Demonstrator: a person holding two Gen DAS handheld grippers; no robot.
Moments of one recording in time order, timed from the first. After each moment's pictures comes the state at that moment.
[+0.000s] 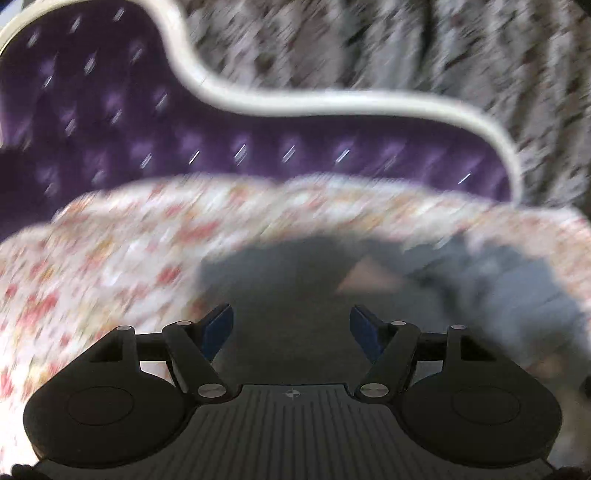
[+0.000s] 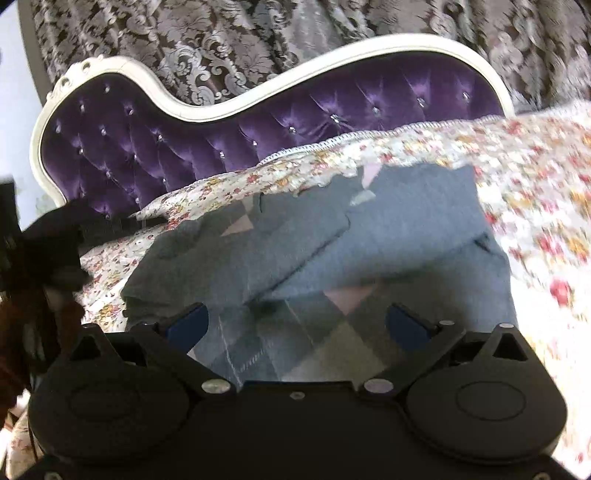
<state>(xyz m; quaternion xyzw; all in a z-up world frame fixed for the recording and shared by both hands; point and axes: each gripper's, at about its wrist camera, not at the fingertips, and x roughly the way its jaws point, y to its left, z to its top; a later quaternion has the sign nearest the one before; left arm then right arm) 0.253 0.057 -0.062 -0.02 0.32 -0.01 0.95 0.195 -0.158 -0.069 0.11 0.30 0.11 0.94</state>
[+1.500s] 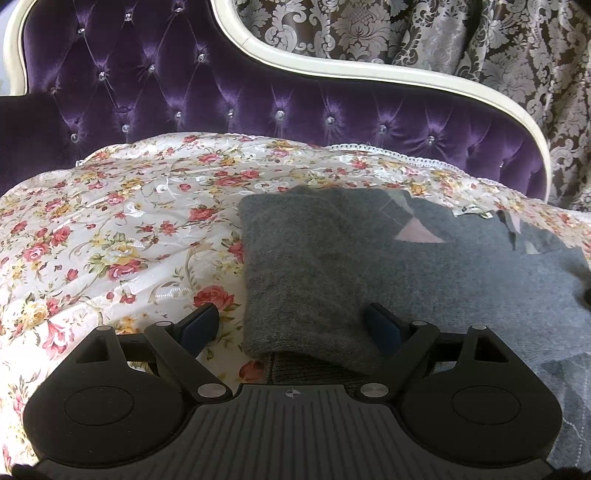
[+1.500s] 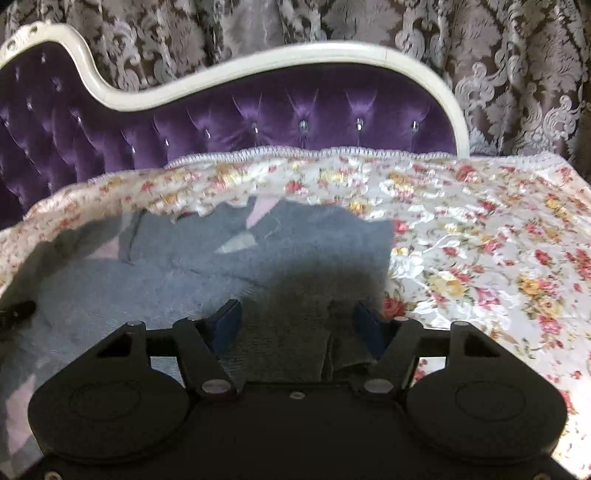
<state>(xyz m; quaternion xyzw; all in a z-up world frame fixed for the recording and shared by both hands) 0.246 0.080 -0.095 -0.06 0.33 0.02 0.94 0.283 -0.210 -0.080 0.02 0.31 0.00 0.95</state>
